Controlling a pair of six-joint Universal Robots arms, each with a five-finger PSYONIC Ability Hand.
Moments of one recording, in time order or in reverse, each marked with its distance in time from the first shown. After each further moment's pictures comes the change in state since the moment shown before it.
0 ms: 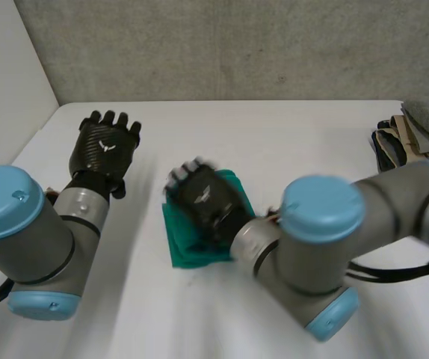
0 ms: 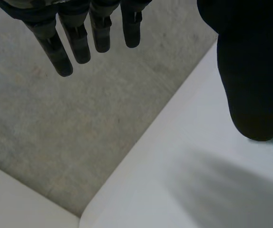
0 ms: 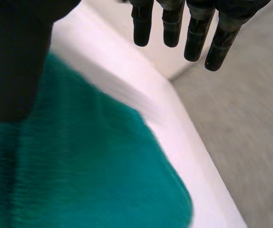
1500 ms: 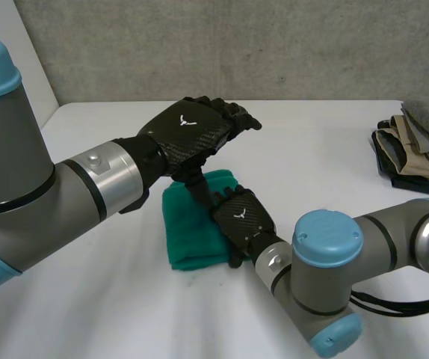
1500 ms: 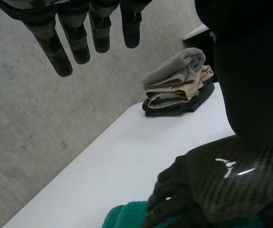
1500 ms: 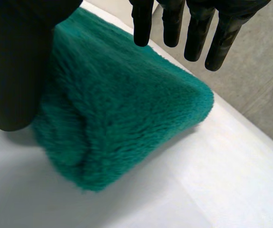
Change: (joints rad) left arm -0.087 0.032 0.445 -0.675 0.557 -0.300; right arm -0.061 0.091 0.153 -0.158 0.116 0.210; left_hand 0.001 0.000 0.000 0.000 0.000; right_hand 0.000 0.000 0.000 0.000 -0.004
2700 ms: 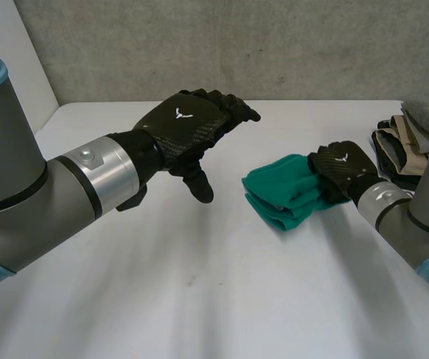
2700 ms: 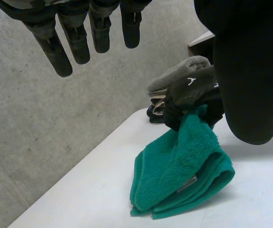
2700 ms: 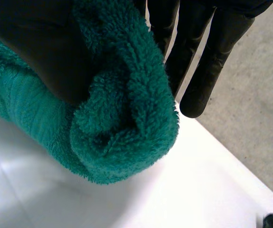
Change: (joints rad) left arm 0.003 0.026 -0.008 0.012 -0.007 -0.042; right arm -0.460 -0.162 0.001 0.135 -0.232 -0.081; left_hand 0.000 0.000 0.000 0.000 0.000; right_hand 0.729 0.953 0.954 0.954 0.878
